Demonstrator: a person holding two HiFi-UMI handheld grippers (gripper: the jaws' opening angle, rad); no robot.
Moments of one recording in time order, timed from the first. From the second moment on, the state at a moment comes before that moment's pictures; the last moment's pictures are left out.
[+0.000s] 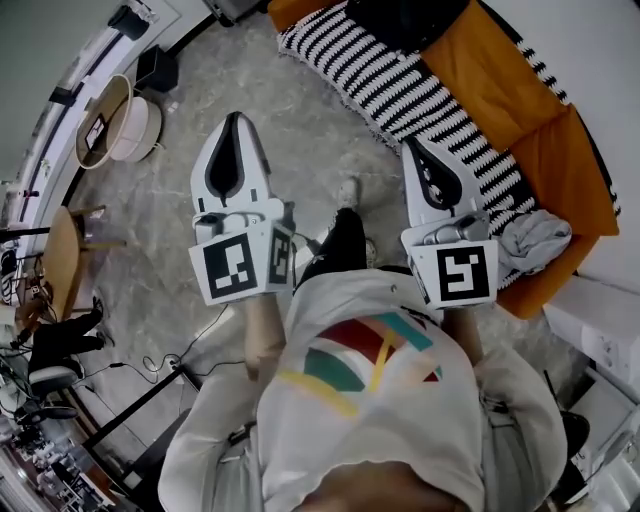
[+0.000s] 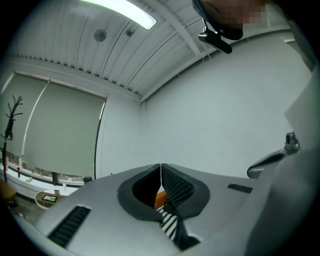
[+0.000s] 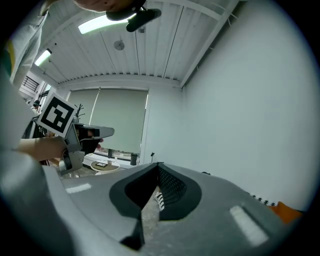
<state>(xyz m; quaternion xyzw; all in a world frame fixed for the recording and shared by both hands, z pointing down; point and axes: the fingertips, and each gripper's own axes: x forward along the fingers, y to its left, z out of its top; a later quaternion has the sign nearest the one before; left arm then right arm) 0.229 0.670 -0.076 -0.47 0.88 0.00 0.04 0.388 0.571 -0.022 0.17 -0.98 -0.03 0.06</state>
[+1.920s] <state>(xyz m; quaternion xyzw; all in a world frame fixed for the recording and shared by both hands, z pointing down) -0.160 0.297 -0.023 -0.56 0.82 0.04 -0.05 0.030 0.227 0.008 0.27 -0.95 -0.01 0.14</state>
